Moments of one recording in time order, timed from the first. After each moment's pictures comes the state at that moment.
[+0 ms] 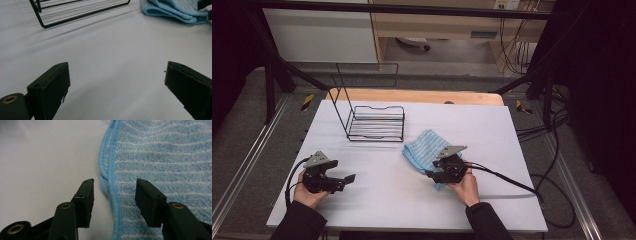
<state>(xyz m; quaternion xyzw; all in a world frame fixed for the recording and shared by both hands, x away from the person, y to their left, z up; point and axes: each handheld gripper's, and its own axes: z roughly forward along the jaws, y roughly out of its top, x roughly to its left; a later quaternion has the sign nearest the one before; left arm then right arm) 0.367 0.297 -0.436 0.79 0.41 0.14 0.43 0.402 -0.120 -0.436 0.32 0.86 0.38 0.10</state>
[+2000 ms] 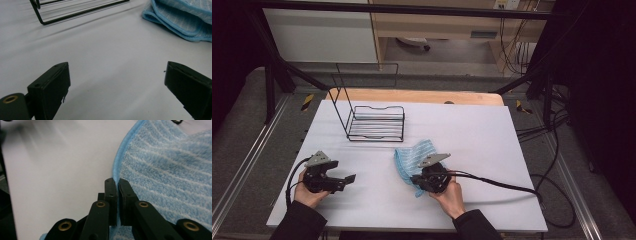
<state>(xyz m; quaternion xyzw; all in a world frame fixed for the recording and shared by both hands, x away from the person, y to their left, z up) 0.369 0.297 -0.437 0.79 0.42 0.13 0.42 0.368 -0.070 -0.425 0.31 0.87 0.39 0.06</state>
